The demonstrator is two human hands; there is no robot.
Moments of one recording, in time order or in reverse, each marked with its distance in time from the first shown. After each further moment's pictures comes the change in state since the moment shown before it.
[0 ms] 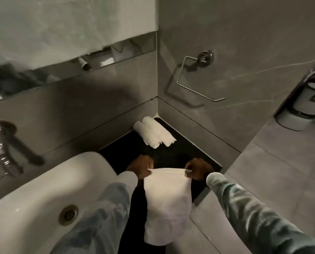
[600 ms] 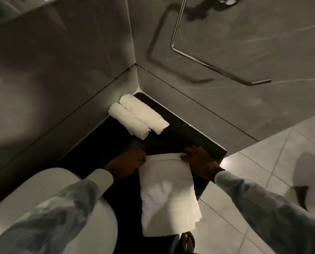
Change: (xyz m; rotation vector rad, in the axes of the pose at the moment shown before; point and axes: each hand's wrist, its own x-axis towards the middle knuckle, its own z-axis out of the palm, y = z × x) left_hand 0.119 -0.070 0.036 0.171 -0.135 0.432; right_hand 0.079 0.054 0.054 -0.350 0.184 -0.285
